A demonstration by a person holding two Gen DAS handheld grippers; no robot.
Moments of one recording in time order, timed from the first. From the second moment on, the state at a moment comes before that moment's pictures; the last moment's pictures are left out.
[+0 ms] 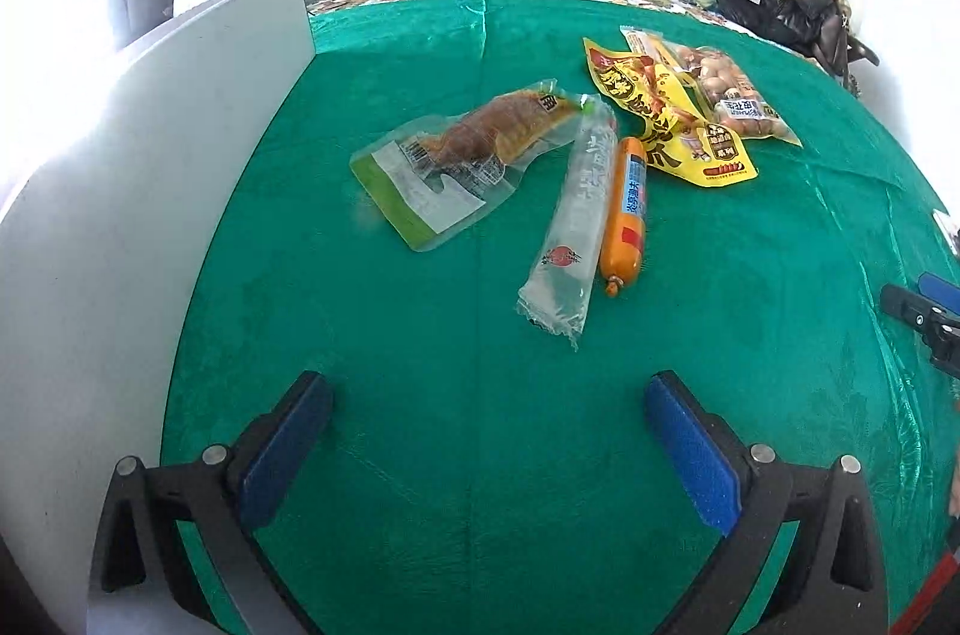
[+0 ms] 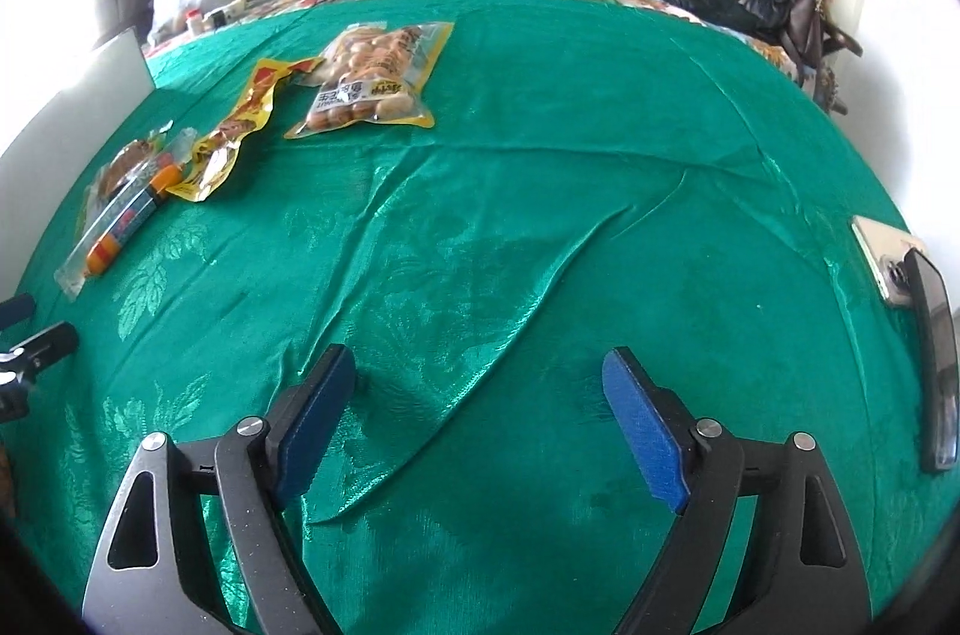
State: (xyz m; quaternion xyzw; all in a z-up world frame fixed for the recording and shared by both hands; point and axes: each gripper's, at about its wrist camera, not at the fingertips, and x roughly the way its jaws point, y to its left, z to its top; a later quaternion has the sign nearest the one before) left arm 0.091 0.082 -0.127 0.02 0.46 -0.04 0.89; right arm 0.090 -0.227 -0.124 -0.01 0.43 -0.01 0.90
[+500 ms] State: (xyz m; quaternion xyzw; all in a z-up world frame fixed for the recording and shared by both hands) left arm 0.092 0.083 -0.127 0.02 0.46 -0.04 0.89; right arm 0.090 -0.228 -0.125 -0.01 0.43 -0.01 0.90
